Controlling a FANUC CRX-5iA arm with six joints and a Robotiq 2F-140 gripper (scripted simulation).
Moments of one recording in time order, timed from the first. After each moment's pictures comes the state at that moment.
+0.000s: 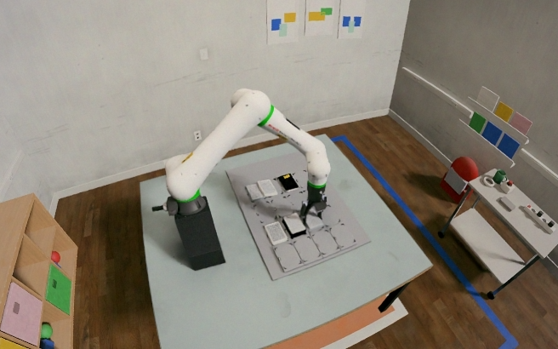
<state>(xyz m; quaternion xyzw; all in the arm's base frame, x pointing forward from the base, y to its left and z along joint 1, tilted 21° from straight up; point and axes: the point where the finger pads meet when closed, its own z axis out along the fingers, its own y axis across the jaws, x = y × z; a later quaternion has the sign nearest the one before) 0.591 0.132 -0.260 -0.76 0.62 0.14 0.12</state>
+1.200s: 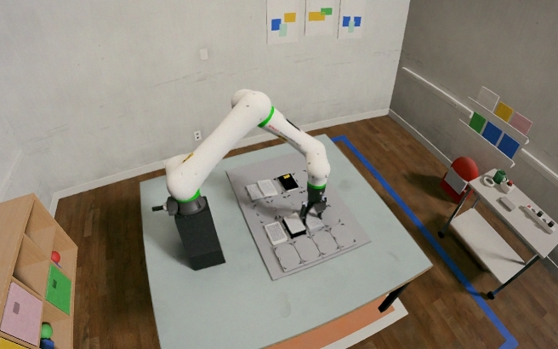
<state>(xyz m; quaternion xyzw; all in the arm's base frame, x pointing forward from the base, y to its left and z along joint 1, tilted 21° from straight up) 0.590 0.134 -0.265 -0.76 0.62 0.14 0.12</state>
